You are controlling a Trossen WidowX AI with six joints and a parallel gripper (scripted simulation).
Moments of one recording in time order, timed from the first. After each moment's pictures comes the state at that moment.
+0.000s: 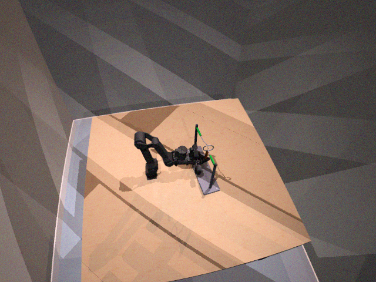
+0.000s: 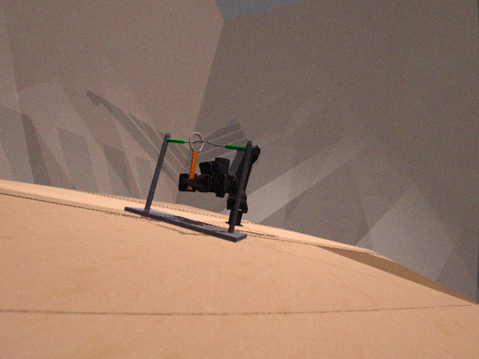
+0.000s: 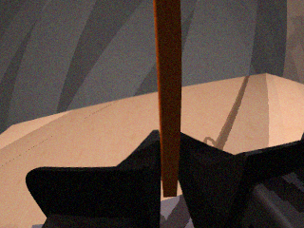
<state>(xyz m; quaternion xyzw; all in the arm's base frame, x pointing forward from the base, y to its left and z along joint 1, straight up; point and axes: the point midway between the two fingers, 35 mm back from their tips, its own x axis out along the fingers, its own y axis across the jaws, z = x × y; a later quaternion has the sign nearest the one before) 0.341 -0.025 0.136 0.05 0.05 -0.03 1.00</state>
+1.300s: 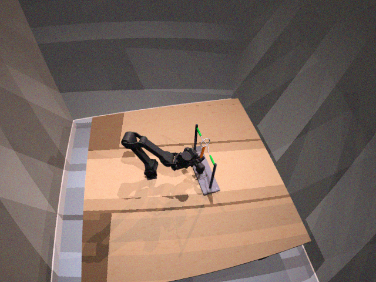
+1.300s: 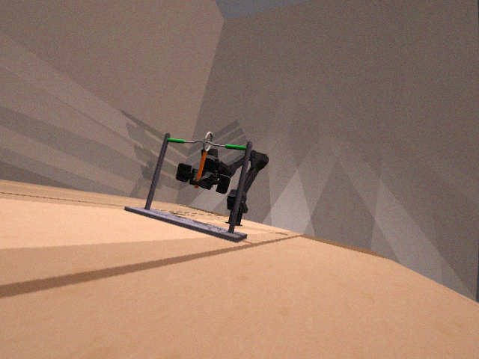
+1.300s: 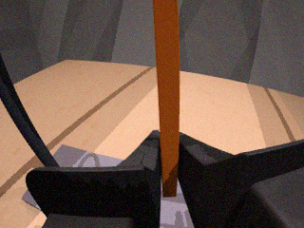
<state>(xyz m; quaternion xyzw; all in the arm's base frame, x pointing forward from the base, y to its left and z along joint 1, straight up) 0.312 -0.025 0.147 -0.07 0.14 0.17 0.97</state>
